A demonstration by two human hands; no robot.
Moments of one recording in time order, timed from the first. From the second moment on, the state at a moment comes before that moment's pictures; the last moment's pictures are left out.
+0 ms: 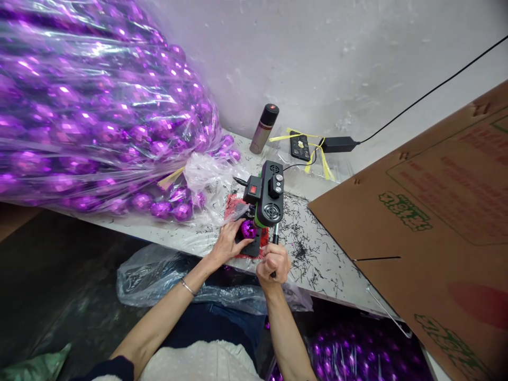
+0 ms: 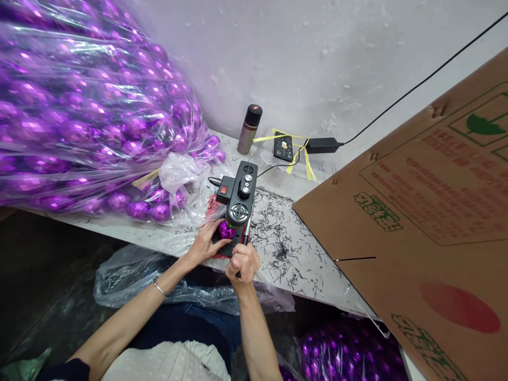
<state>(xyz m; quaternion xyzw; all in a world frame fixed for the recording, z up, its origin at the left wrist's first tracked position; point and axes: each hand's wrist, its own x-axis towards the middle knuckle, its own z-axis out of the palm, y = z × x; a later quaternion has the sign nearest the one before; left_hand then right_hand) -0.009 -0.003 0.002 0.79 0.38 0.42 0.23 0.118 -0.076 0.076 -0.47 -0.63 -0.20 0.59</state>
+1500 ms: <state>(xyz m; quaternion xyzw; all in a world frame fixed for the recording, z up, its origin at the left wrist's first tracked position) -0.007 -0.004 0.000 0.79 0.38 0.42 0.25 0.145 -0.068 0.041 -0.40 -0.73 -0.25 0.49</state>
